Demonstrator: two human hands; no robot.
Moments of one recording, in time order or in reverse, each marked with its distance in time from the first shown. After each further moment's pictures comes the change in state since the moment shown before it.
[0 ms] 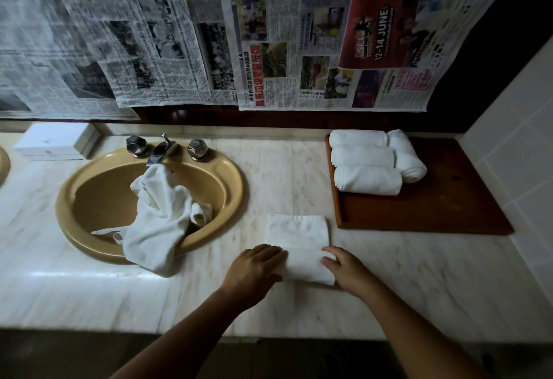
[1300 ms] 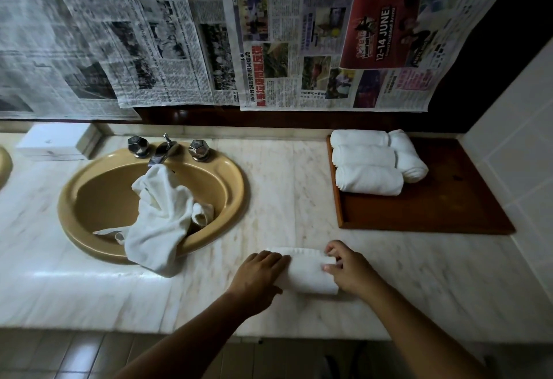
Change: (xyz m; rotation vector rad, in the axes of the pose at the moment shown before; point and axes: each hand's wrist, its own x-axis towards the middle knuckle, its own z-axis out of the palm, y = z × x) left_hand -0.001 0.011 0.006 0.114 -0.170 -0.060; right_hand -0.011 -0.007 -0.006 -0.171 0.079 -0.096
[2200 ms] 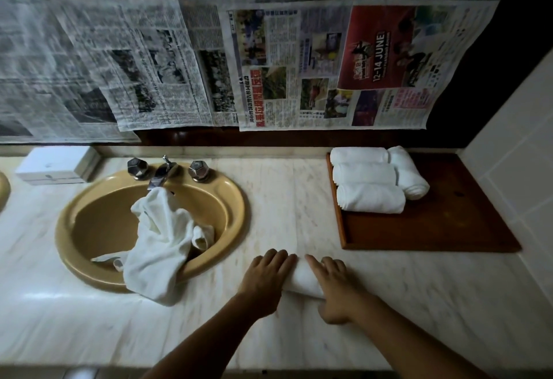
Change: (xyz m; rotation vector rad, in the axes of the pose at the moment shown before) left_hand 0.045 -0.014 -0.011 0.071 -0.068 -0.047; right_hand 0.019 -0.025 0.010 -0.662 -0.196 -0.188
